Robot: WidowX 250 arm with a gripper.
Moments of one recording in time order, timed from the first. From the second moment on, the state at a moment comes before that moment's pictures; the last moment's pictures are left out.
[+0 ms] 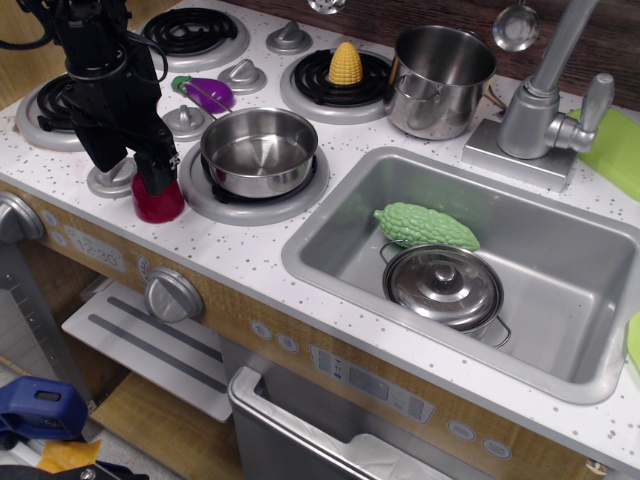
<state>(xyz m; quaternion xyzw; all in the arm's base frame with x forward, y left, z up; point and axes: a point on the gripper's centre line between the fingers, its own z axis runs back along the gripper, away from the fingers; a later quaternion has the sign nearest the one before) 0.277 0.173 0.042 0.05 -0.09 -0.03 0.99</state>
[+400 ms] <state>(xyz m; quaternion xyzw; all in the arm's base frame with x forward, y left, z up) 0.277 0.171 0.029 0.03 -0.07 -0.03 1.00</state>
